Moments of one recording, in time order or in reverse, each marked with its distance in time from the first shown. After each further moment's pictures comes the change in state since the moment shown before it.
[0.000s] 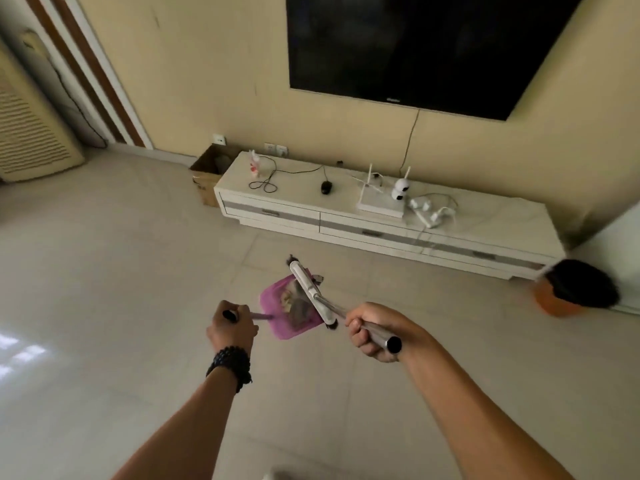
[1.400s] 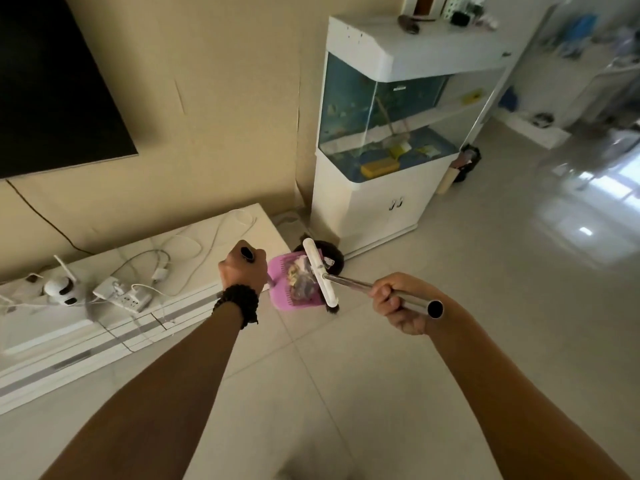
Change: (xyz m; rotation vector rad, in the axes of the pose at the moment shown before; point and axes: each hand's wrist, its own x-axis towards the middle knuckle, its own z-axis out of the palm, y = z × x) left_hand -0.491 0.233 0.830 0.353 -0.866 0.586; right_hand -0.280 0.000 -0.827 0.858 0.348 -0.258
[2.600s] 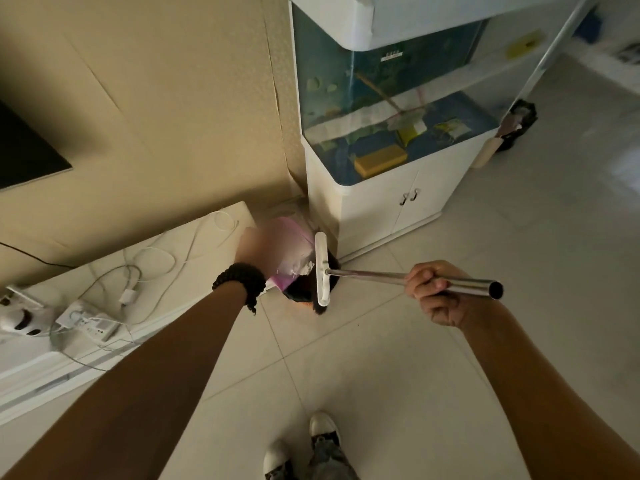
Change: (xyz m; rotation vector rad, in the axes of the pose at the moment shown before) left_hand 0.167 0.136 0.257 0.399 -0.180 0.450; right_hand 0.144 -0.255 -0.242 0.480 -0.493 0.079
